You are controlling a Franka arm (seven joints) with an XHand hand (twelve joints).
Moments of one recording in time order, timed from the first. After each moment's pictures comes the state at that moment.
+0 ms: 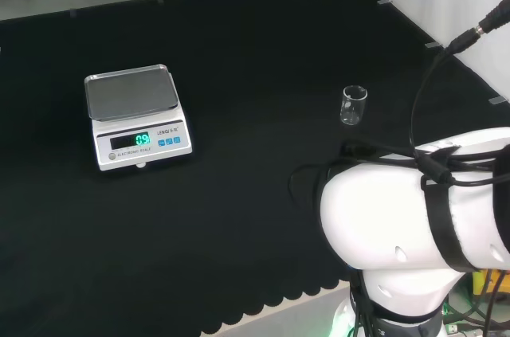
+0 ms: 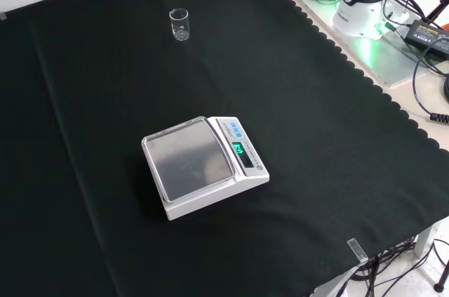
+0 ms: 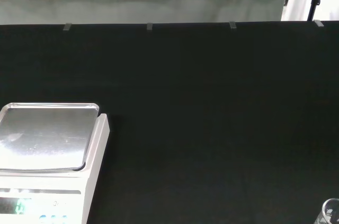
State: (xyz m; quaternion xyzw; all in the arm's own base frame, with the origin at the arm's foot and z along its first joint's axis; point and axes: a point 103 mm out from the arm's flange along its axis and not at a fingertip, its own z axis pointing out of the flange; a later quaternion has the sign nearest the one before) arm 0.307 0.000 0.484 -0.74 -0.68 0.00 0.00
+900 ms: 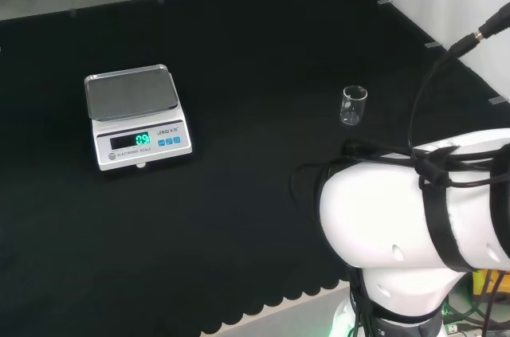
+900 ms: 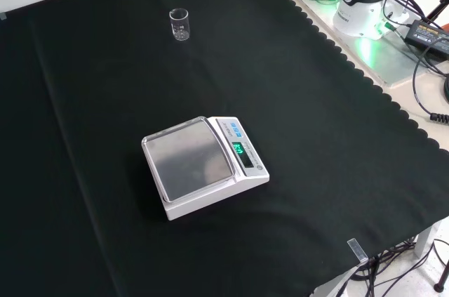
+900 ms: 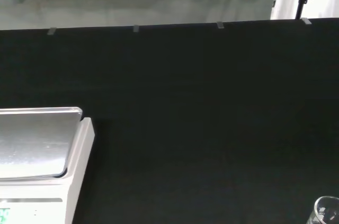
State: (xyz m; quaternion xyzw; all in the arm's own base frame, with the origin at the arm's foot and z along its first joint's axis) arm 0.314 -0.018 0.463 -0.75 -0.66 -0.01 0.00
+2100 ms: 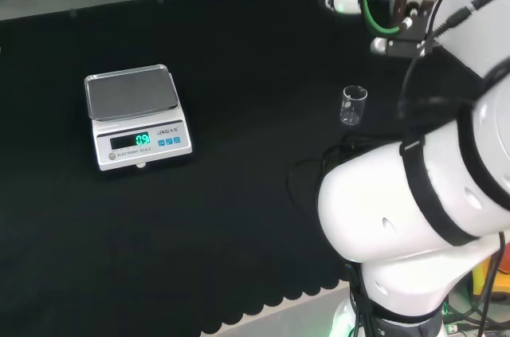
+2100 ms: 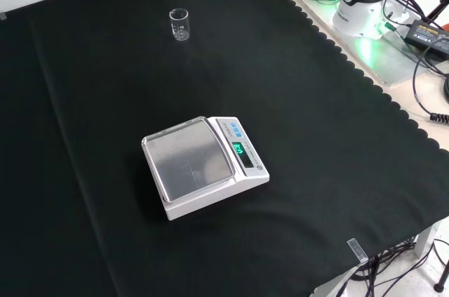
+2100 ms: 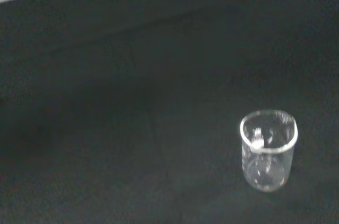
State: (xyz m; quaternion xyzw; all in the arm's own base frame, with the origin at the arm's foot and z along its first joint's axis) arm 0.346 -0.155 0.299 -0.81 -0.58 -0.04 0.08
